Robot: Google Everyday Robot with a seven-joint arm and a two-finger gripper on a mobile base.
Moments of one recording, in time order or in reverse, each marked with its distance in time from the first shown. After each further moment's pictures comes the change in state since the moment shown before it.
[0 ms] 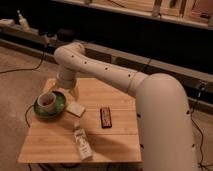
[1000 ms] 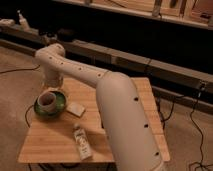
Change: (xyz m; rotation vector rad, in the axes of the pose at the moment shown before) arm 0.028 -0.064 0.053 -0.117 0.014 -0.104
